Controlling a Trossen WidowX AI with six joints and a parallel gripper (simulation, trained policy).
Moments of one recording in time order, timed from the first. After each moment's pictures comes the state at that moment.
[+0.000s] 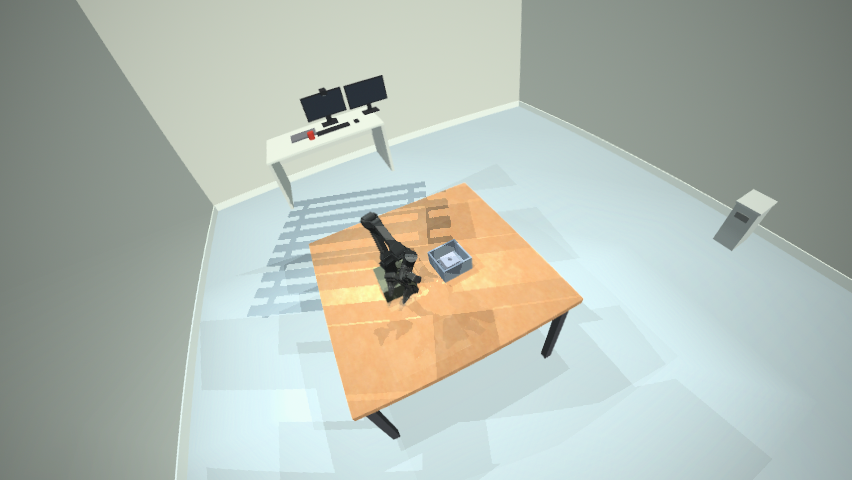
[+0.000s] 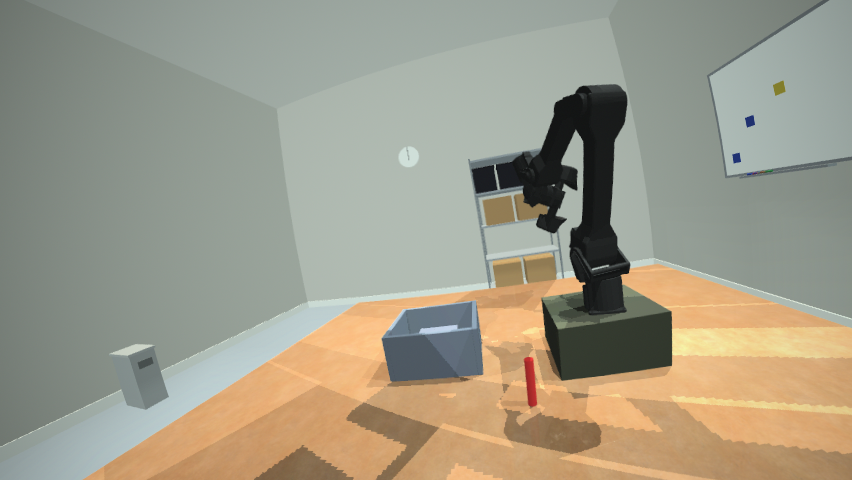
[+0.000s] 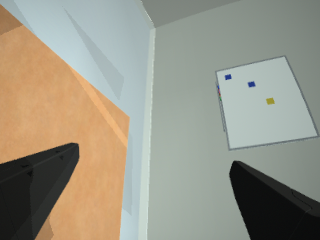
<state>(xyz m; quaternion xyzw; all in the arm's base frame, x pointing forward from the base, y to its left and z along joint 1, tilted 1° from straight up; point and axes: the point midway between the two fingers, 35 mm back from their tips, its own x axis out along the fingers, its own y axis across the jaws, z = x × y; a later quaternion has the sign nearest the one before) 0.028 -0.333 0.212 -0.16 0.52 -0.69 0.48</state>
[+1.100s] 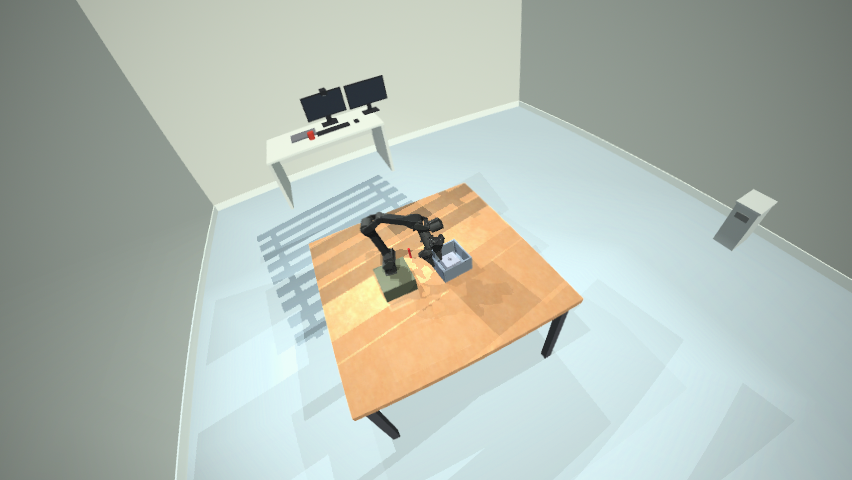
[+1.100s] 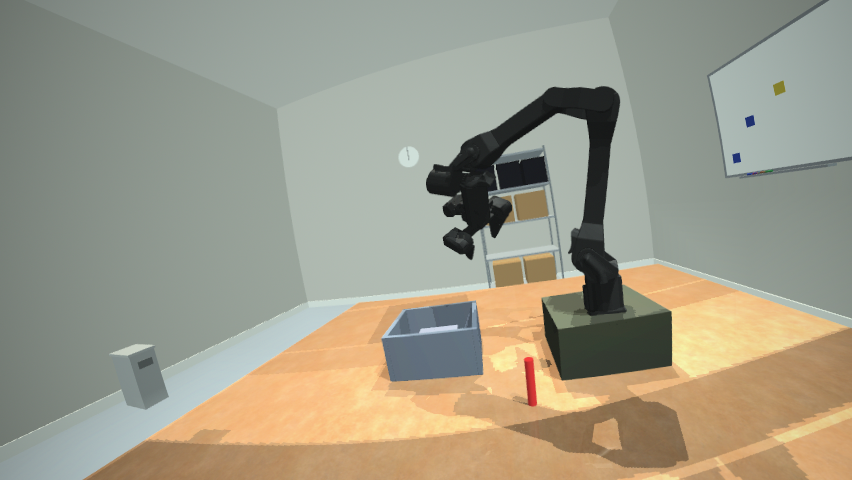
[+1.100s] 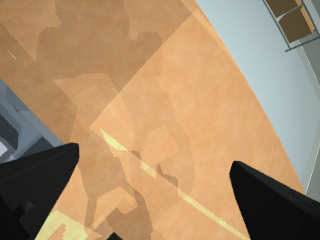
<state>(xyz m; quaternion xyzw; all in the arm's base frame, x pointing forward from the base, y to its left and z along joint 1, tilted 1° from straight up) 0.249 -0.132 0.160 -0.01 0.50 -0.39 0.77</state>
